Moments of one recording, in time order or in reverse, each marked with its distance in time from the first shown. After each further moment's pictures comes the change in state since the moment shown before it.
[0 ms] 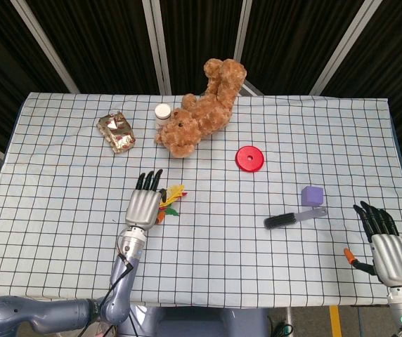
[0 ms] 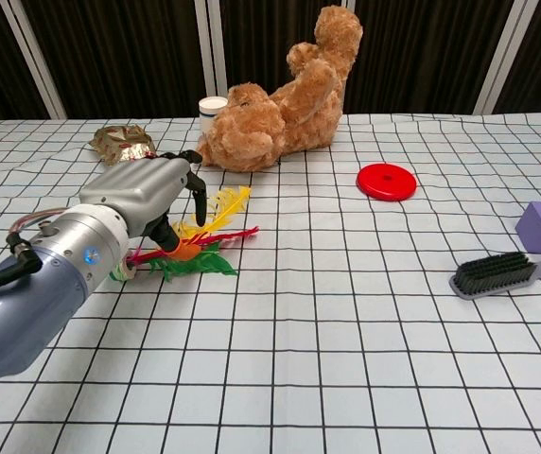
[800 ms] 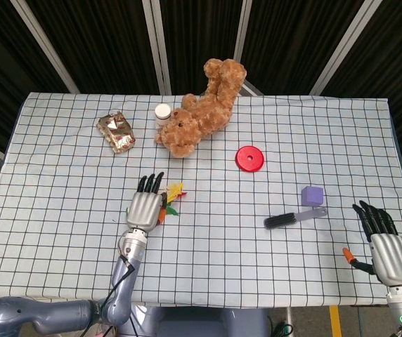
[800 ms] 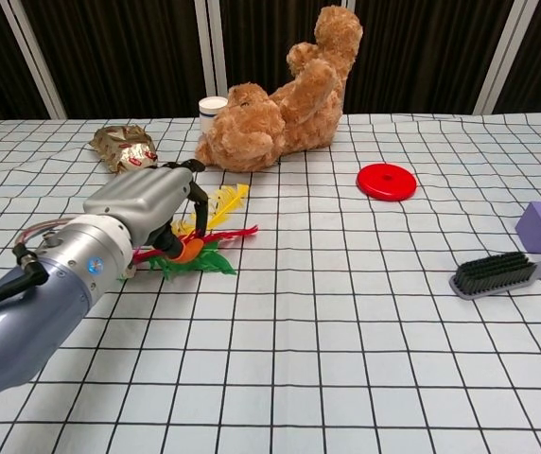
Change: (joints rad) left arm 0.002 -0.014 0.015 0.017 -0.002 0.001 -0.037; right arm 0.001 -0.002 0.003 -0.001 0.001 0.001 0.005
